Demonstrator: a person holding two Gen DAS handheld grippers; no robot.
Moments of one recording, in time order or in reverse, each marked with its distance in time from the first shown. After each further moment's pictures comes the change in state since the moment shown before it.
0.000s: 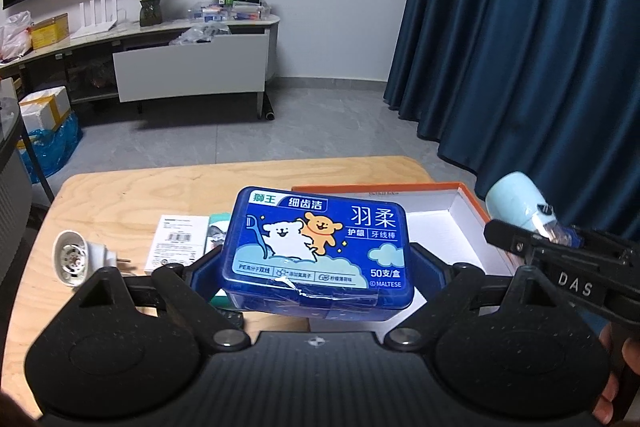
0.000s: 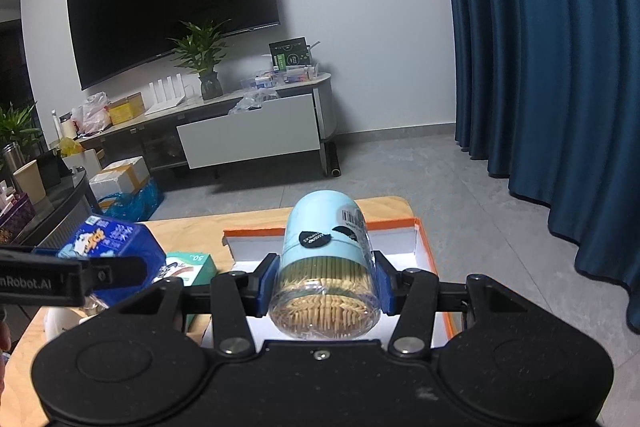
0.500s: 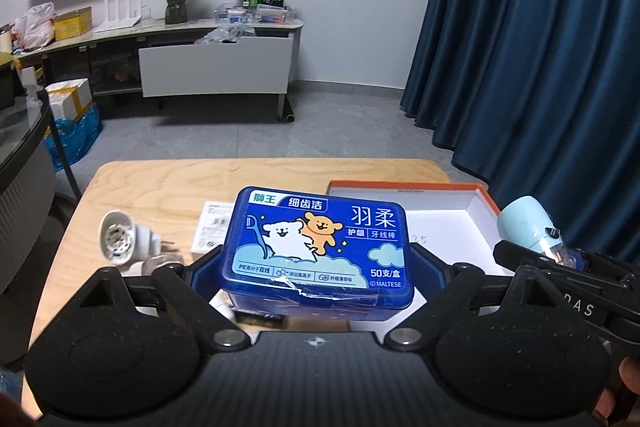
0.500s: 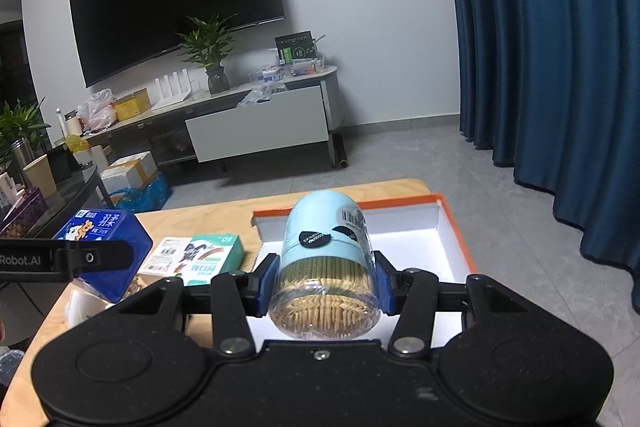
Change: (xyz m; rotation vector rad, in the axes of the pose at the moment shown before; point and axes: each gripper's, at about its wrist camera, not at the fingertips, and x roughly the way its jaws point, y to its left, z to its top) left arm -0.028 0.021 -0.006 -0.038 -0.023 0.031; right arm -0.017 0.025 -0.015 0.014 0.012 0.000
